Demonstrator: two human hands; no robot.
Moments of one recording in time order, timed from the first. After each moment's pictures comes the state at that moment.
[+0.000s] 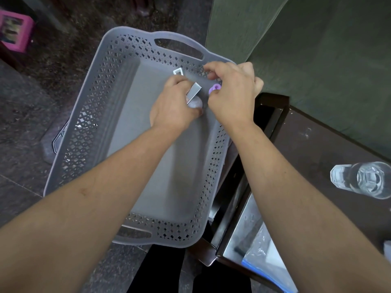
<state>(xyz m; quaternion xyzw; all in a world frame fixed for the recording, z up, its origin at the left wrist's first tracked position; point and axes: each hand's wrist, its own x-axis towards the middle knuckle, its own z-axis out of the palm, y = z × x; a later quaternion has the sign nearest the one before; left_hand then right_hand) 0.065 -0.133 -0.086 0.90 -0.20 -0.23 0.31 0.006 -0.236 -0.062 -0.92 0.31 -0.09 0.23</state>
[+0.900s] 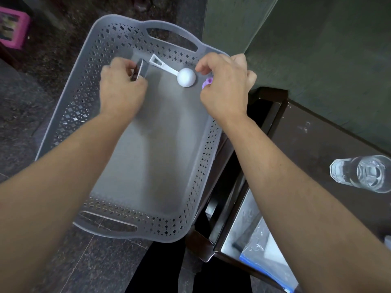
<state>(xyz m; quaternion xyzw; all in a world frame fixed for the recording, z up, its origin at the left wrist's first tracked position) 0.108 -0.082 -0.083 0.94 -0.06 -0.11 0.32 0.004 -0.231 -0.062 -0.92 0.30 -0.09 0.23</state>
